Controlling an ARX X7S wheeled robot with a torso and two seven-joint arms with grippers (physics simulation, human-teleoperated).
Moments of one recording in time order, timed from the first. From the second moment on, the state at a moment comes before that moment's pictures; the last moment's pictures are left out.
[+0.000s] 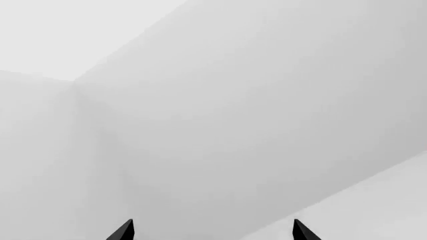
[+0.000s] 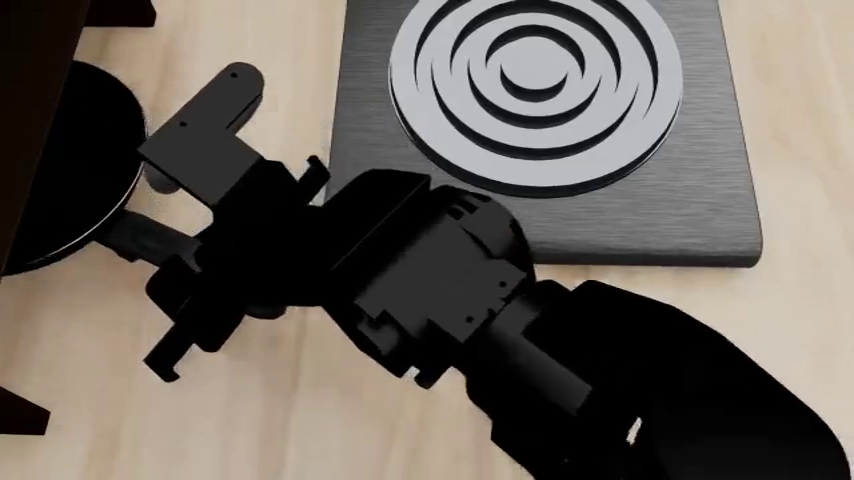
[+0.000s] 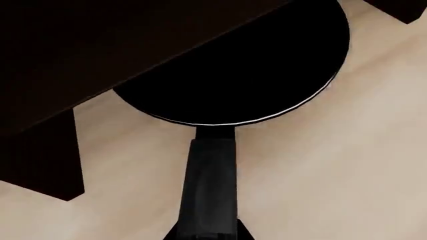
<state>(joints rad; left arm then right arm) -2.00 -0.91 0.43 0.57 -1.26 -1.32 -0.65 1.56 0.03 -1.54 0.73 1.21 0.42 -0.34</state>
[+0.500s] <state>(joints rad) -1.71 -1.08 0.48 0.56 -1.05 -1.12 -0.56 1.62 0.01 -1.61 0.78 1.28 0.33 -0.42</state>
